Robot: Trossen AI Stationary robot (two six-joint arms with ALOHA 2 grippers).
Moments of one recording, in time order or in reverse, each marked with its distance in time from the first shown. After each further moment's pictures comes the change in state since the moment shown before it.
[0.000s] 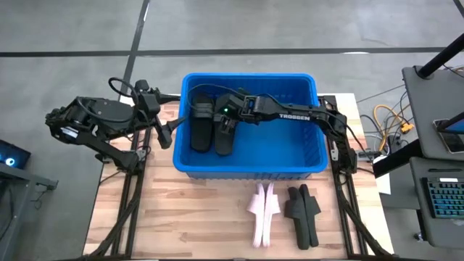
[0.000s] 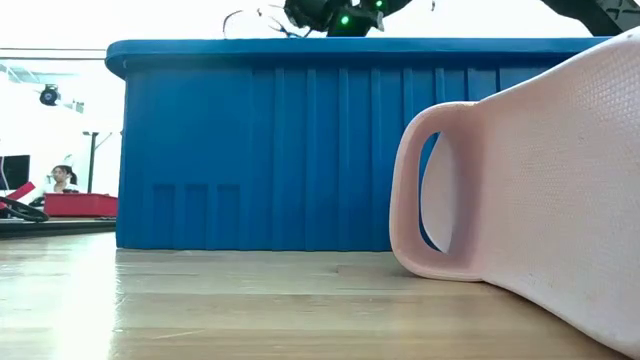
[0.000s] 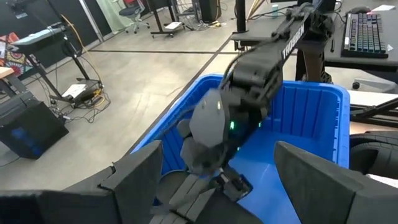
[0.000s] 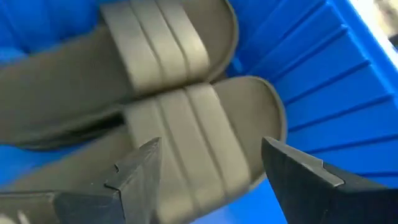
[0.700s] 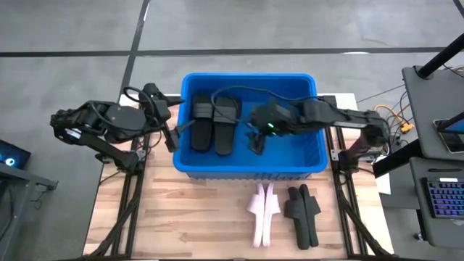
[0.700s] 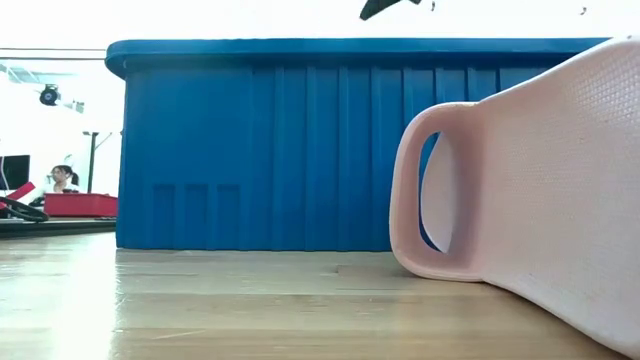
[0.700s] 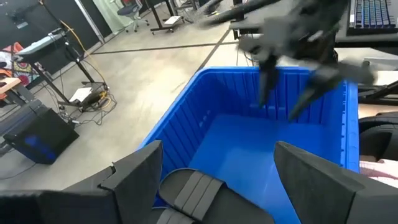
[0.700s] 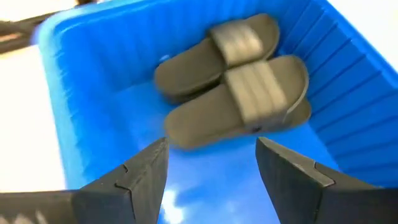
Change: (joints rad) left arm 0.000 0.056 0.000 0.005 -0.004 0.055; right arm 0.249 -0.394 -0.003 -0.370 -0.084 0.283
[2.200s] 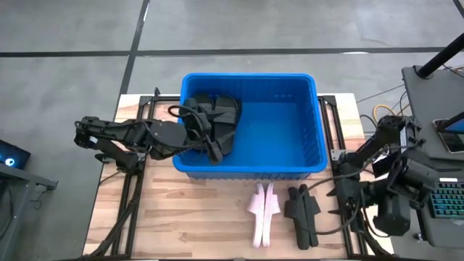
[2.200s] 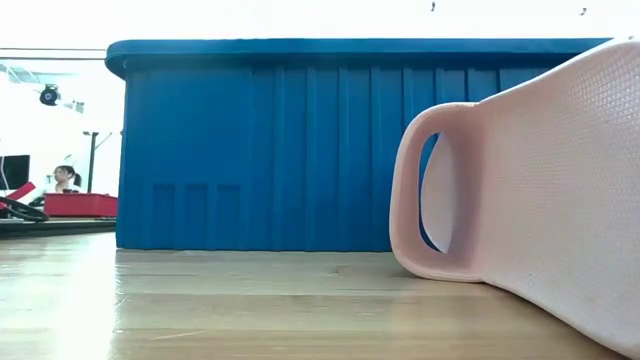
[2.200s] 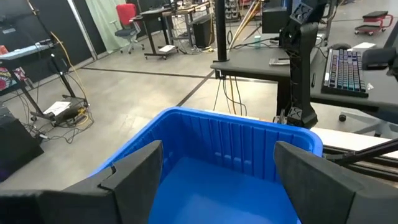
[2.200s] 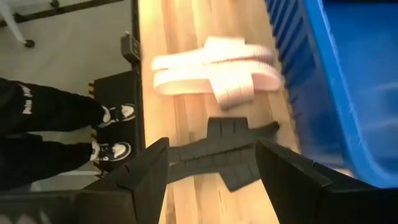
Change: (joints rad) left arm -0.007 0.235 0.002 0.441 0.001 -0.004; right arm 1.061 -0.263 -0.115 -0.470 0.135 0.849
